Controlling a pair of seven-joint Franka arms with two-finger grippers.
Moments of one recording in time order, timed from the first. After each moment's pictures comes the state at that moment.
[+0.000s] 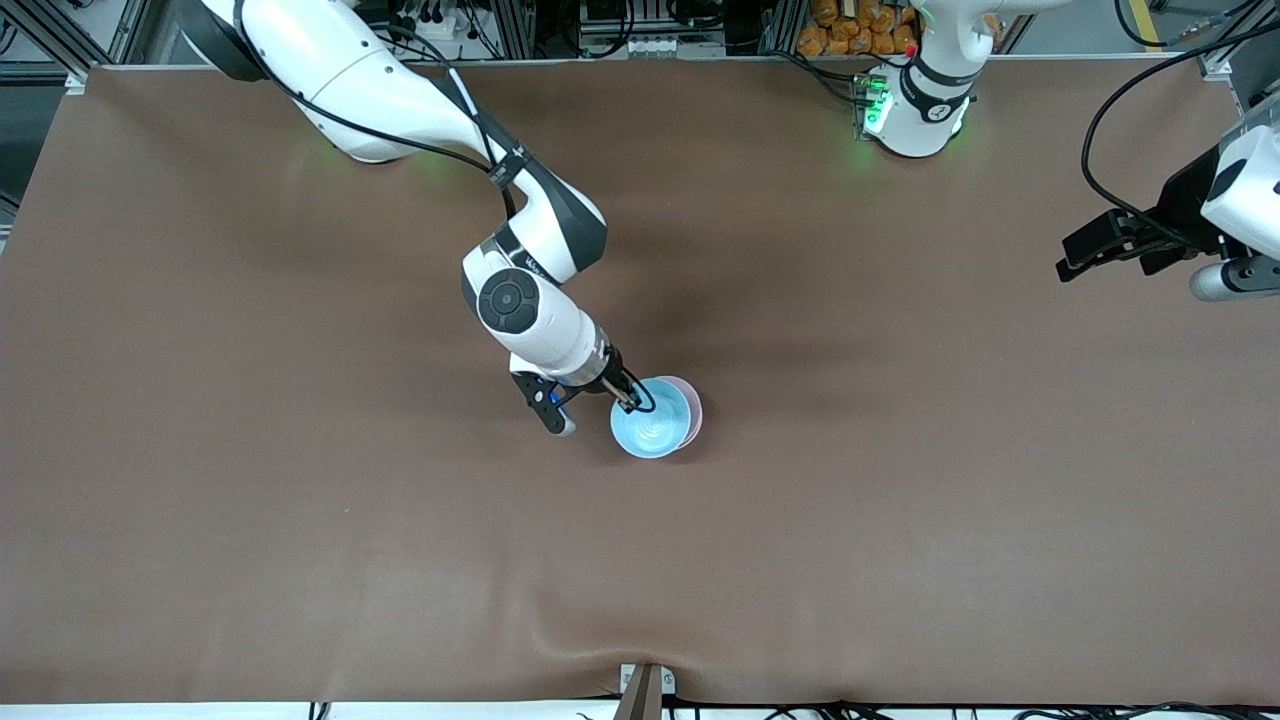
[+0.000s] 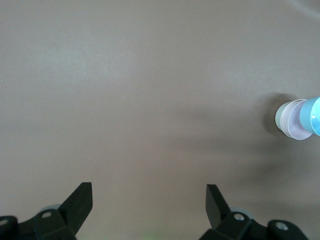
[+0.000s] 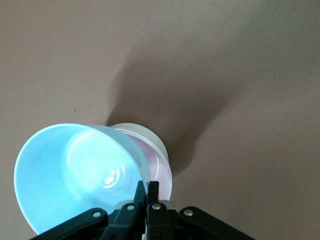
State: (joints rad) left arm -0.01 0.00 -0.06 -1.58 -0.07 1.57 -0.19; right arm 0.43 0.72 0.29 -1.51 0.10 2.40 1.48
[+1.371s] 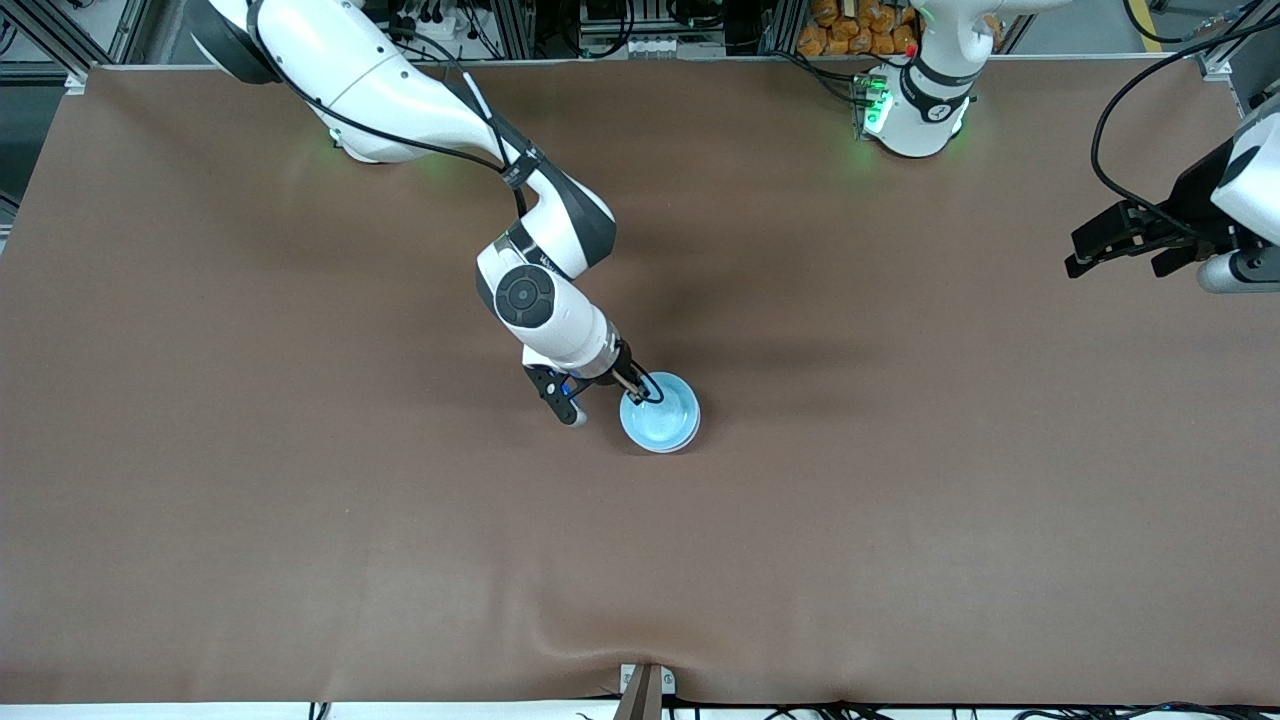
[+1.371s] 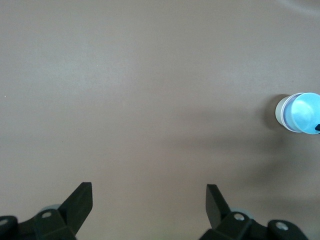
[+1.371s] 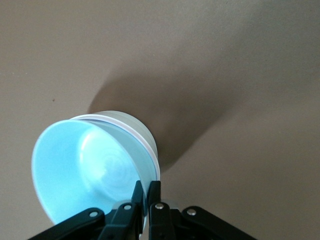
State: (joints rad) left arm -0.01 0.00 -0.05 -1.56 -0.07 1.58 -0.11; right arm 0.44 0.74 0.29 -1.54 0.10 2.44 1.49
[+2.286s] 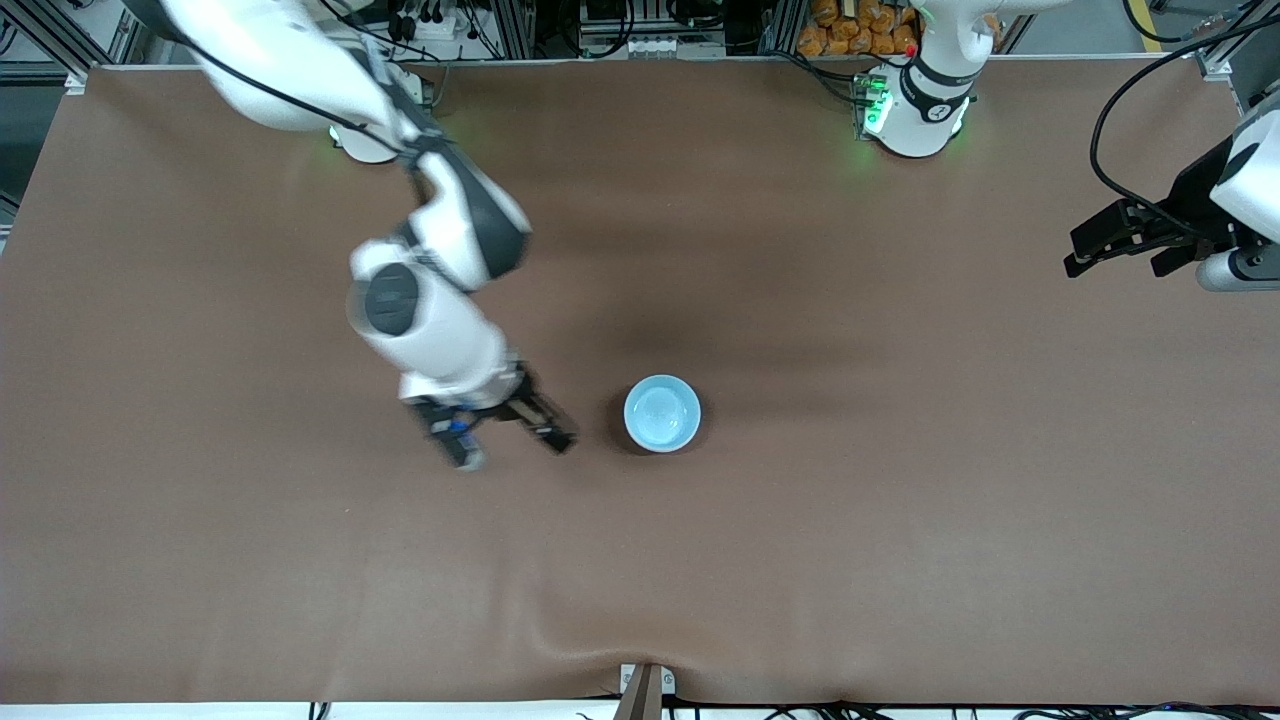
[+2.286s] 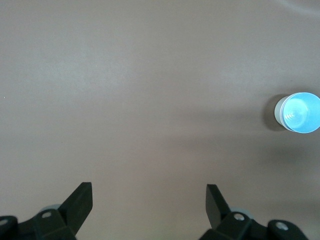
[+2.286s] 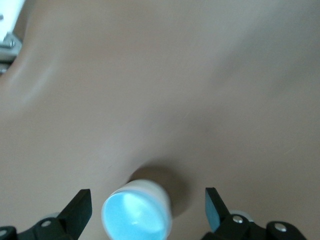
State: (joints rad) left arm -0.01 0.00 -0.06 -1.56 -0.07 1.57 -0.11; right arm 0.21 0.53 0.28 -1.50 0.03 2.17 1.17
